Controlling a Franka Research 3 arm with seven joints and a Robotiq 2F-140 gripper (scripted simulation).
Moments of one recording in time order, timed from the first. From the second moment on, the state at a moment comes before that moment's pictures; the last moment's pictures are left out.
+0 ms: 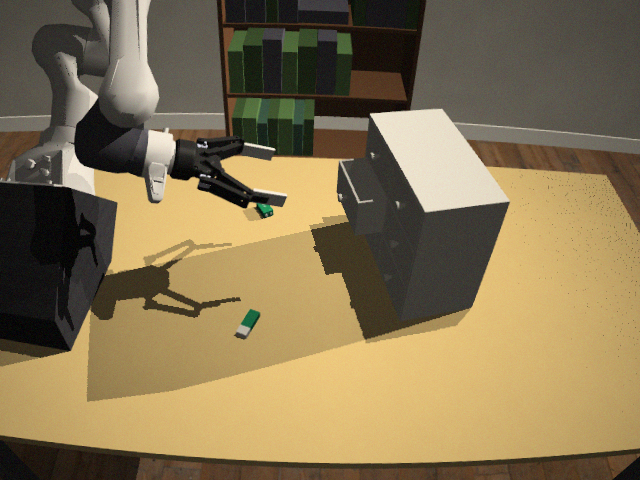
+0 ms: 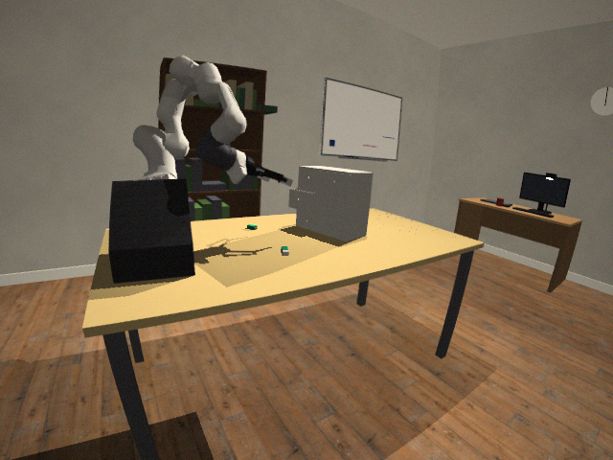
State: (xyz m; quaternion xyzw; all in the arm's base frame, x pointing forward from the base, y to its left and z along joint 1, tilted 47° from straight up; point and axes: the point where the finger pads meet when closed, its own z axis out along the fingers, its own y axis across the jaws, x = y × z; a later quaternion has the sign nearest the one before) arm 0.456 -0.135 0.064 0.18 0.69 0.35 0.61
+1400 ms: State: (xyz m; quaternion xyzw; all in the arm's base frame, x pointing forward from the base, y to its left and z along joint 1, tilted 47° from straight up) arm 0.458 -0.143 0.084 0.05 0.80 0.35 0.49
